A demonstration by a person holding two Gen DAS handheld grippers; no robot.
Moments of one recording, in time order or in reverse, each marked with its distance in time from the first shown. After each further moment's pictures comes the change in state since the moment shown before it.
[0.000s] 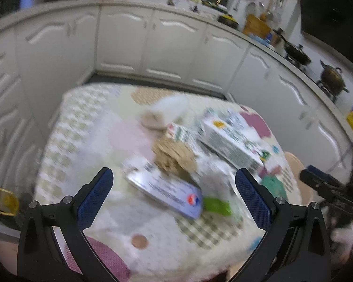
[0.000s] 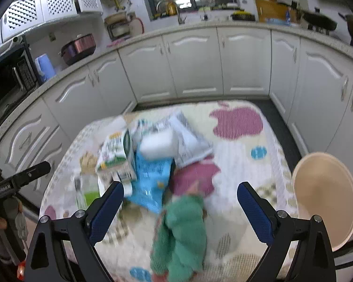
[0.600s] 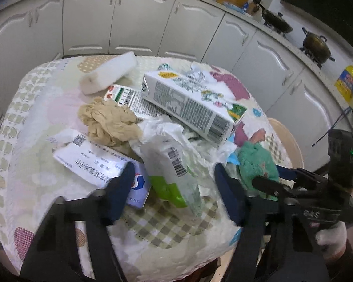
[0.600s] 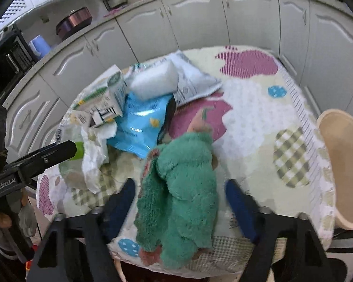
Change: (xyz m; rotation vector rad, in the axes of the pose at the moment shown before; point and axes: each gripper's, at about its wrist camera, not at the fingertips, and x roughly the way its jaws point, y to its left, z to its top) left arm 0.060 -0.052 -0.025 0.112 0.152 -0.085; right arm 0.051 -0.008 -0.046 0.049 0.217 0.070
